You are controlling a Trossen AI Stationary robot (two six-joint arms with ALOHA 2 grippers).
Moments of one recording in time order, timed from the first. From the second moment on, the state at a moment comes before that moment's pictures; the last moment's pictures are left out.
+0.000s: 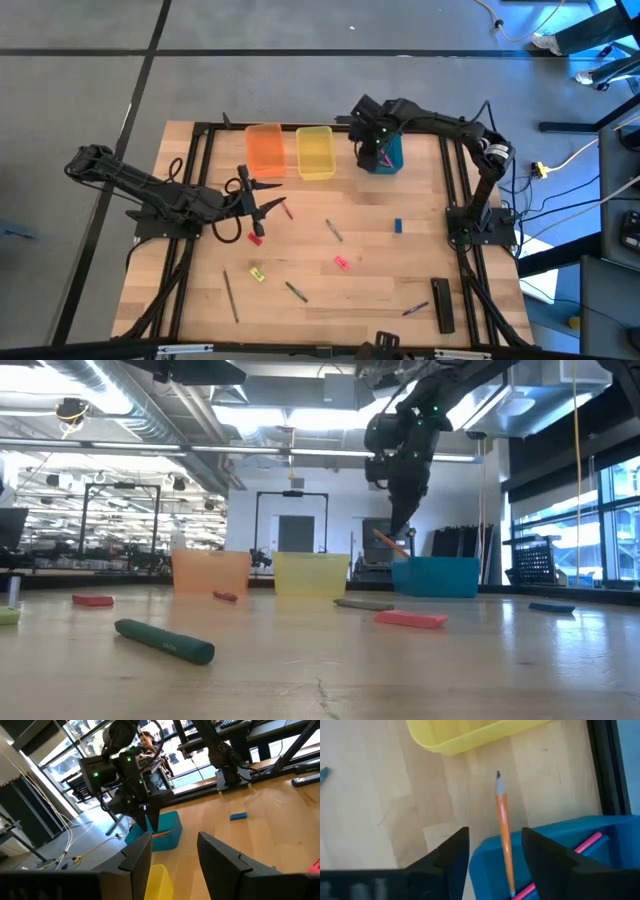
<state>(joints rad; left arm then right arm) -0.31 0.94 0.57 0.22 -0.71 0.34 -0.58 1.82 1.47 -0.92 -0.12 -0.35</state>
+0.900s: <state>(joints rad) -0.31 0.94 0.57 0.22 -0.71 0.34 -0.64 1.82 1.43 -0.80 -0.05 -0.24</state>
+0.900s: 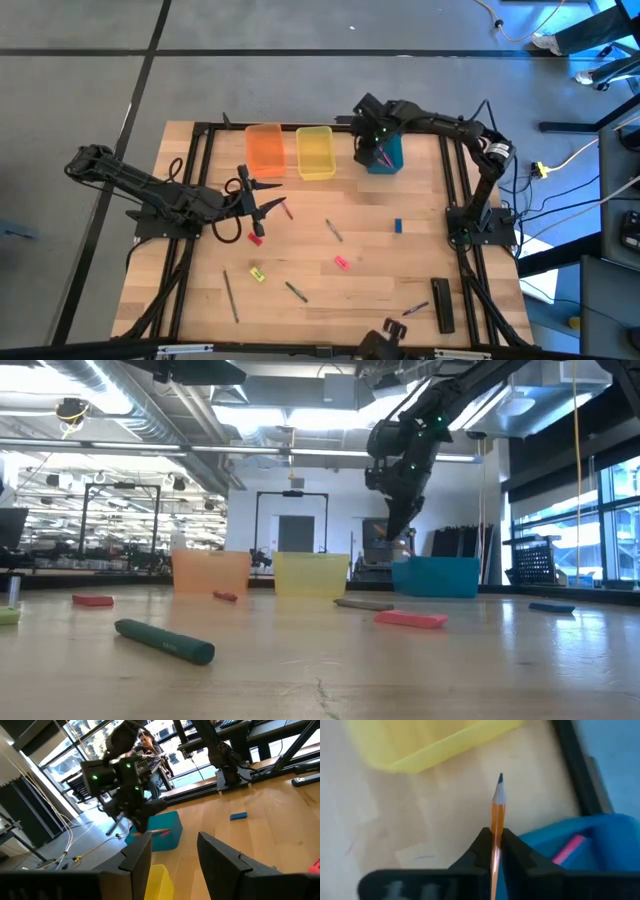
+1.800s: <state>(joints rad) -0.31 0.94 0.57 0.23 -0.71 0.34 -0.82 1.91 1.50 -0.95 -0.03 0.05</state>
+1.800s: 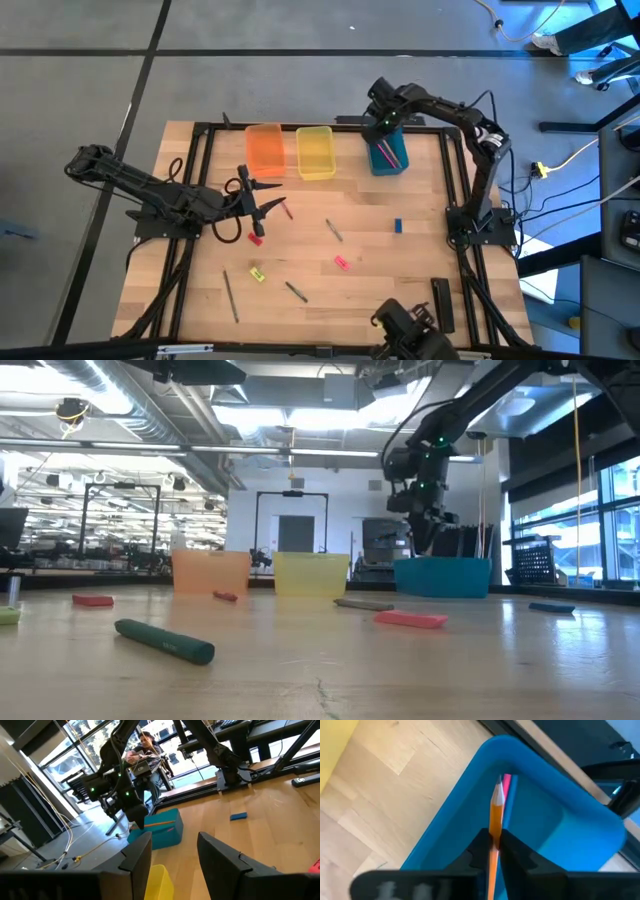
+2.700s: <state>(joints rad) -0.31 0.94 0.57 0.22 -0.71 0.32 -0.80 1.89 1.56 -1.00 0.01 0.06</state>
